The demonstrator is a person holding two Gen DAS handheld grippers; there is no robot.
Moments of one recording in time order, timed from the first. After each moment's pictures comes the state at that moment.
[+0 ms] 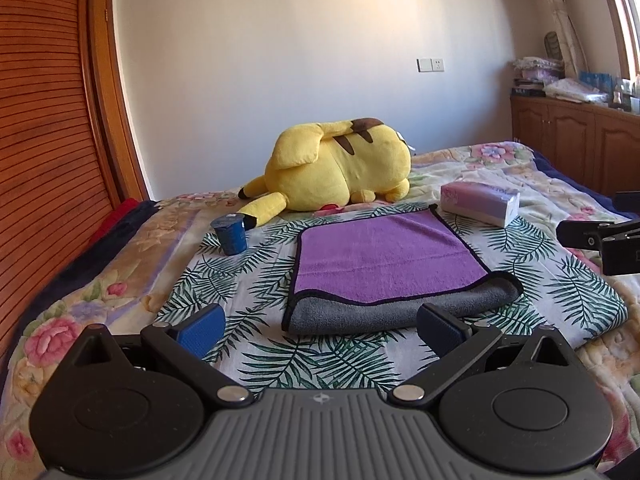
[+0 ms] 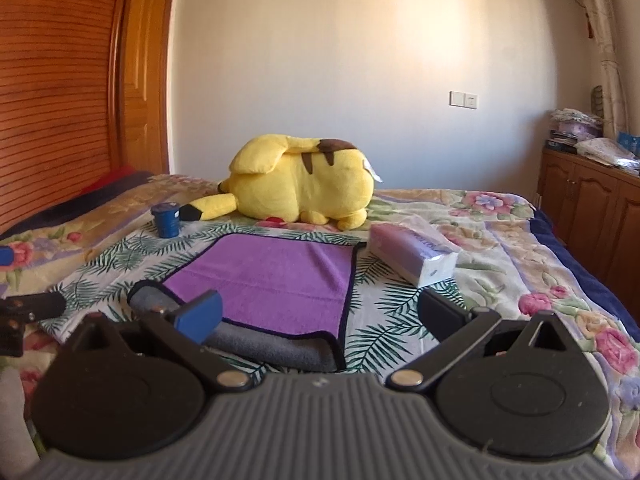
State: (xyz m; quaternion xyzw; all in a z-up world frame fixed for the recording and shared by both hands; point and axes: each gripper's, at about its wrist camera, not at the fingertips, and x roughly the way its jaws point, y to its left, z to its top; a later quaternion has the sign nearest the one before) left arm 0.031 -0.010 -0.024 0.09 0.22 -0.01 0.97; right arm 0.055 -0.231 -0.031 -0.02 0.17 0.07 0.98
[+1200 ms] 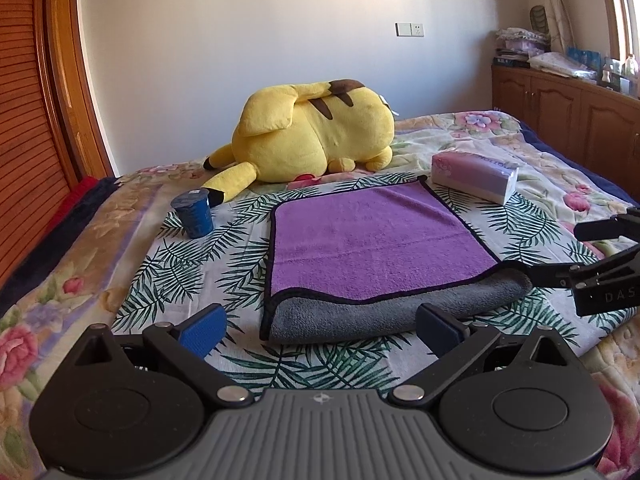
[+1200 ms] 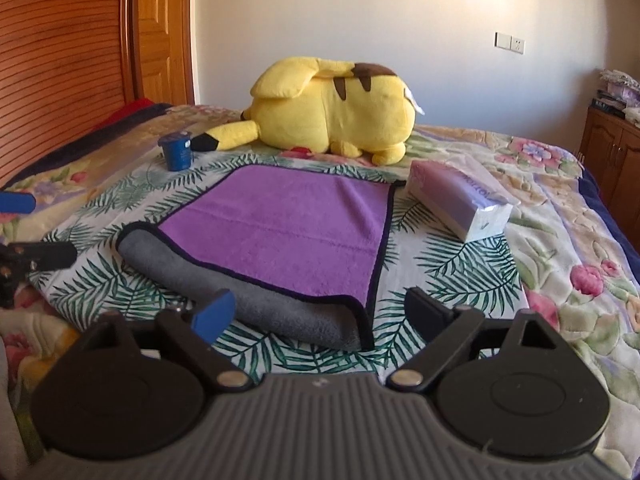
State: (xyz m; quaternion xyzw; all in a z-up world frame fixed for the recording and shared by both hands) left arm 0.108 0.004 -0.037 0.09 0.28 -0.06 0.95; right arm 0.123 -0.221 -0.062 -0.04 0.28 0.12 0.95
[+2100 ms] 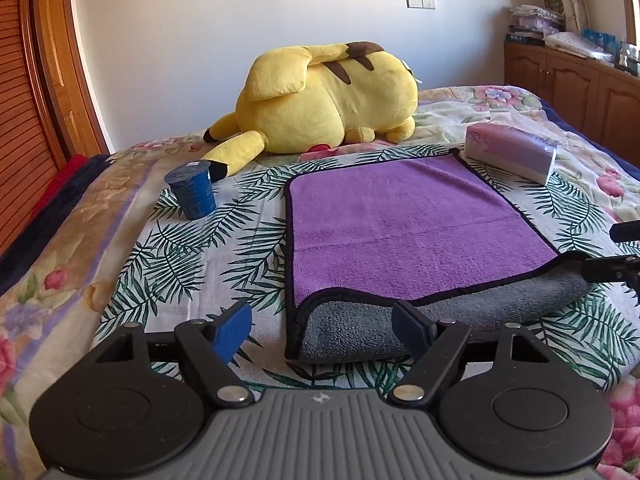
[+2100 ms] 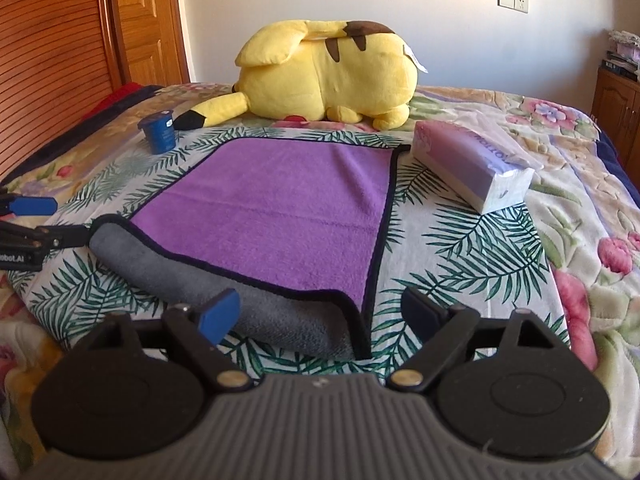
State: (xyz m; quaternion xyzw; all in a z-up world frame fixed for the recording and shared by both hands) left arm 0.179 0.030 -0.069 0.09 0.31 -0.05 0.94; right arm 0.168 -0.231 -0.084 -0.01 0.32 0.13 0.94
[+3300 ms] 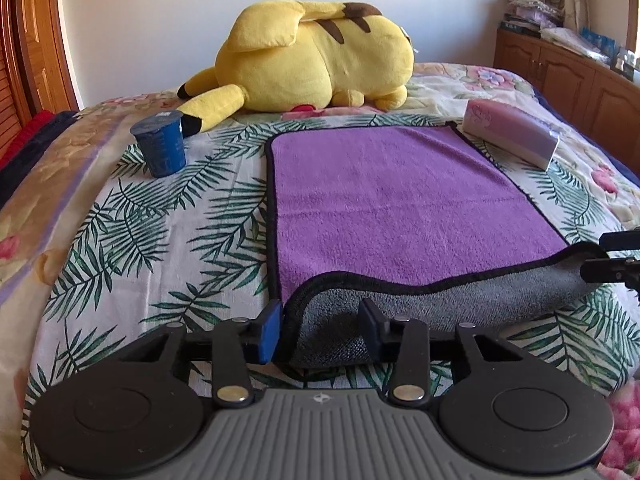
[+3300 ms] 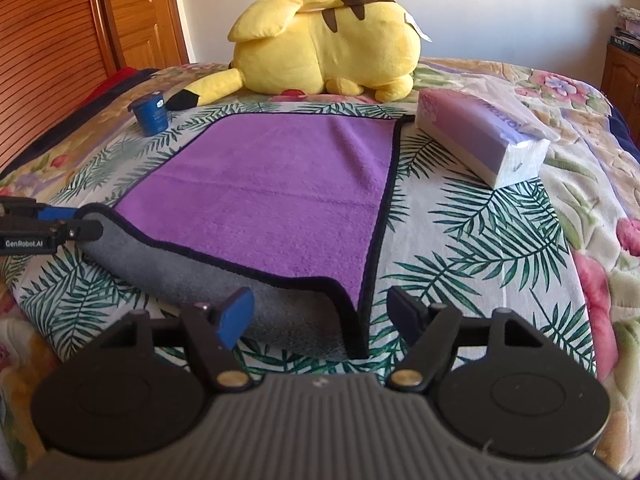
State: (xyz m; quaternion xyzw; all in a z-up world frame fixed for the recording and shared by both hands) left arm 0.217 0.046 -0.102 0.05 0.37 -0.09 0.92; right arm 0.189 -0.236 -0.102 0.00 0.36 0.14 0.92
